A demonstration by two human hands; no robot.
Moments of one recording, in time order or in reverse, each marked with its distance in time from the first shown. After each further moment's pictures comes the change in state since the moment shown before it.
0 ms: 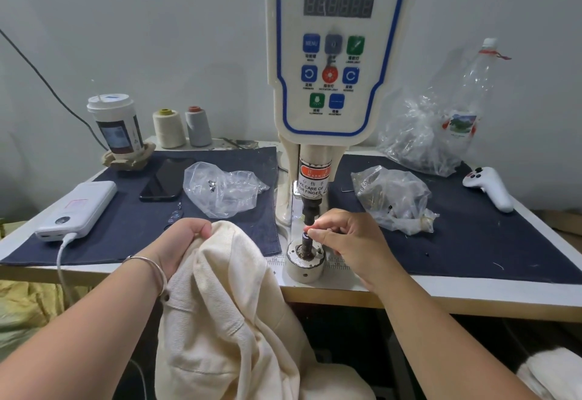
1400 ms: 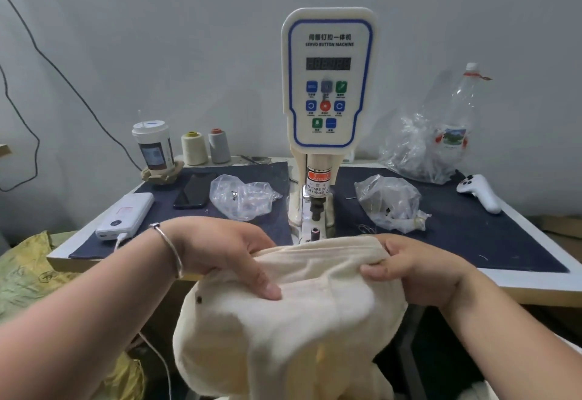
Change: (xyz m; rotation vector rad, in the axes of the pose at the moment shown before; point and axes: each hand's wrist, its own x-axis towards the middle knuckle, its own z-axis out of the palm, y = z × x) left_hand -0.145 0.029 0.067 0.856 -0.656 0.069; right_hand -0.079 -0.056 -0.059 0.518 -0.763 0.268
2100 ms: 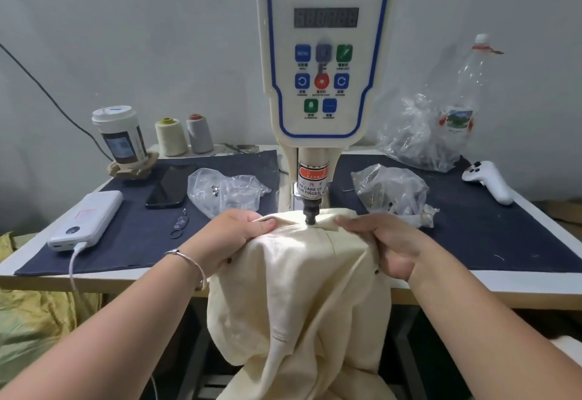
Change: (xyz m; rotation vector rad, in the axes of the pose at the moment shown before) left_hand 0.101 -0.051 -0.053 -0.145 0.754 0.011; right_hand 0.070 0.009 -0.054 0.262 0.581 0.107
